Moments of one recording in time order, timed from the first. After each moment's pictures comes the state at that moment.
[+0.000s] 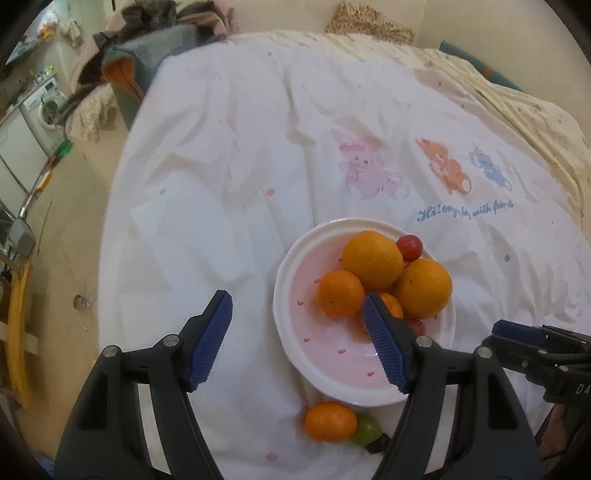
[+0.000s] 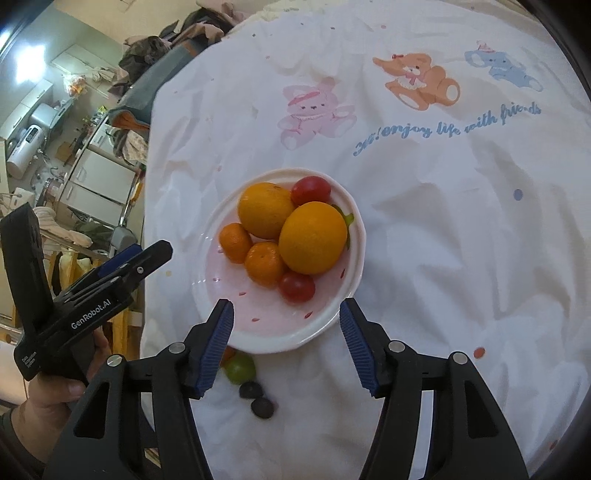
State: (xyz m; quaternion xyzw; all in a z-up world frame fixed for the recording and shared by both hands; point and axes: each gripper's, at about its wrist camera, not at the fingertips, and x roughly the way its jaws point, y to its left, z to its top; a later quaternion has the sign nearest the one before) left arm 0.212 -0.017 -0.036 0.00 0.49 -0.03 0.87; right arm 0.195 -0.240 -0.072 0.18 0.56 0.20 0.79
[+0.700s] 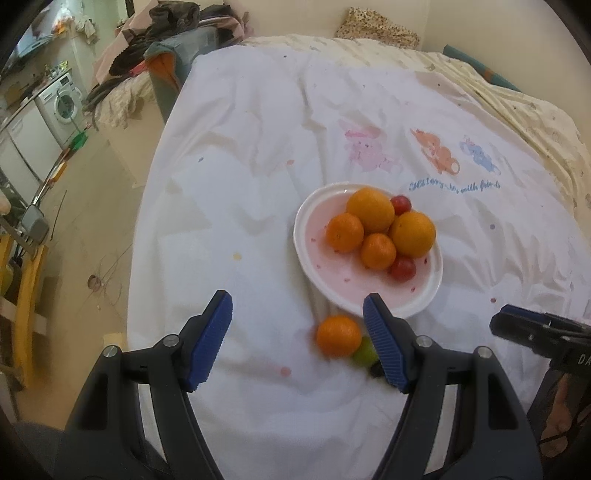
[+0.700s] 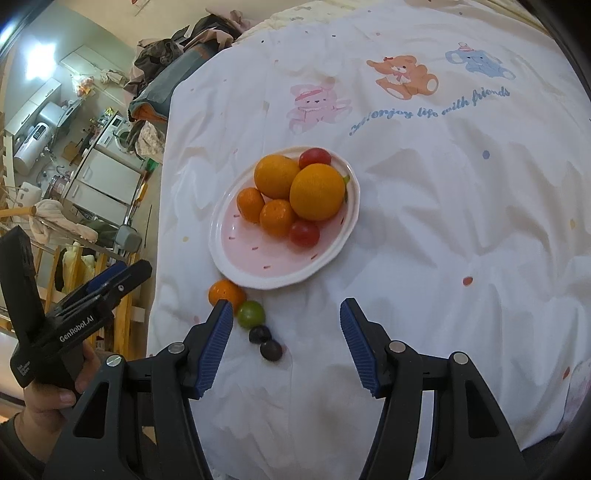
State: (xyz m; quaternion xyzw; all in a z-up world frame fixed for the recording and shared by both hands) left arm 0.128 -0.005 -0.019 -0.01 0.50 -0.01 0.87; right arm 0.132 -0.248 -0.060 0.18 0.54 0.20 0.79
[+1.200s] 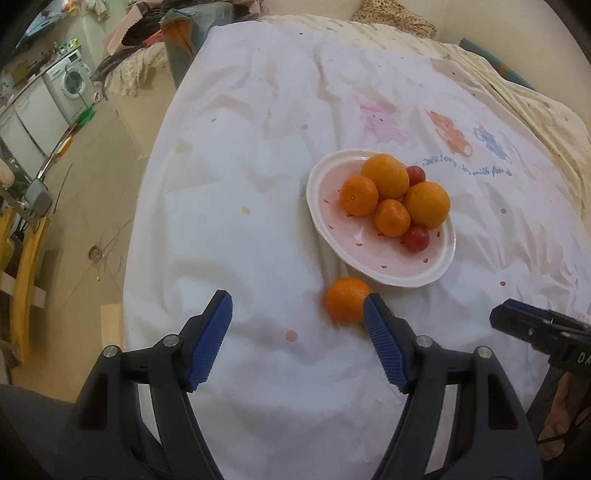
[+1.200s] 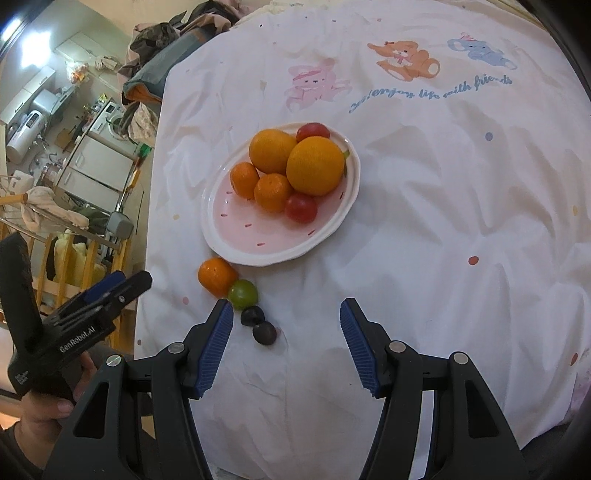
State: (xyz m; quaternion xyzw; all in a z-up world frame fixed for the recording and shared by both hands) left arm 0.112 0.004 -0.040 -0.03 0.52 0.02 0.85; right arm 0.124 -0.236 -0.076 0.16 0.56 0.20 0.78
